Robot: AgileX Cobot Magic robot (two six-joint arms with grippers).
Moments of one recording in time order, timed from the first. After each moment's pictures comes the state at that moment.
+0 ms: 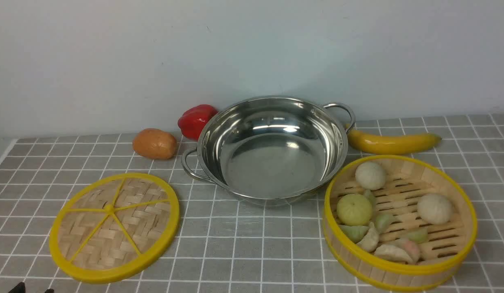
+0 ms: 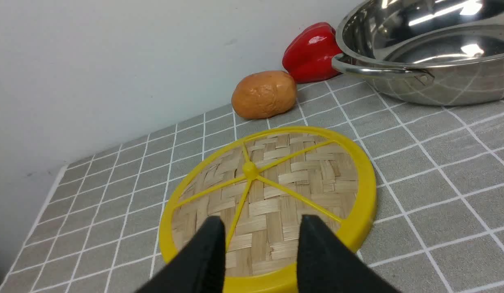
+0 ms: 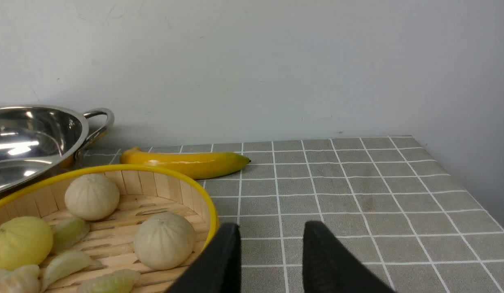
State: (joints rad) right arm -0.09 0.00 0.01 -0.03 0.27 0.15; left arm -0.06 0.05 0.01 -0.04 0.26 0.35
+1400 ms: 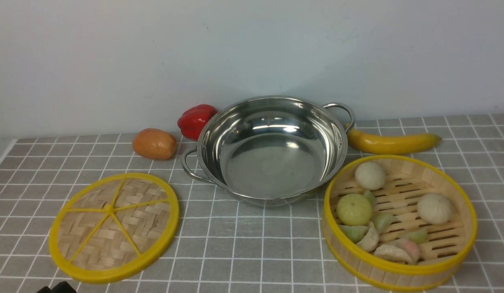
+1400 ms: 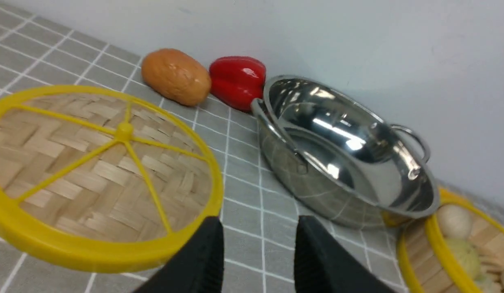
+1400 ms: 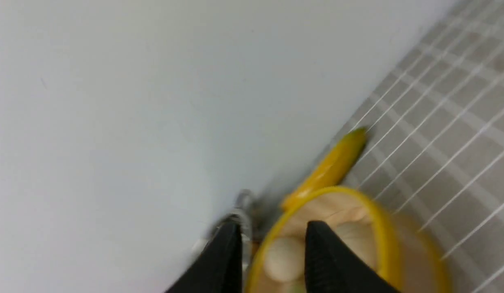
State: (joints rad) right arm -0.09 0.00 0.01 0.69 0.24 0.52; left arm -0.06 0.05 0.01 -0.59 0.24 0.06
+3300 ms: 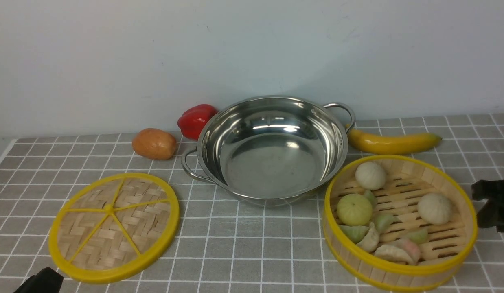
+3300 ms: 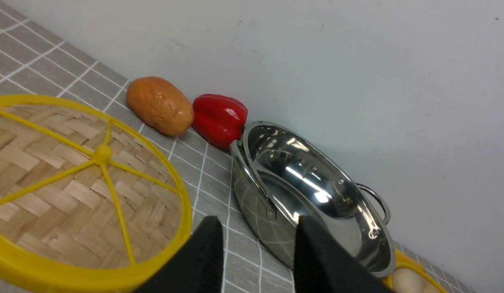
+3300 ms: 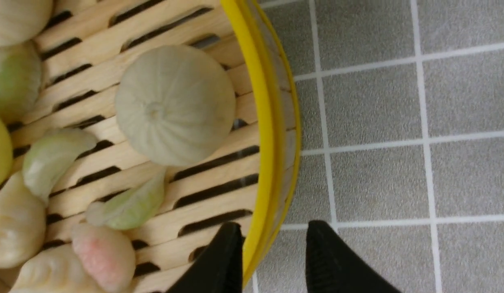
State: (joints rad) right arm -0.09 1.52 -0.86 0.34 0.79 -0.01; left arm -0.06 0.05 0.01 -0.73 0.17 0.04
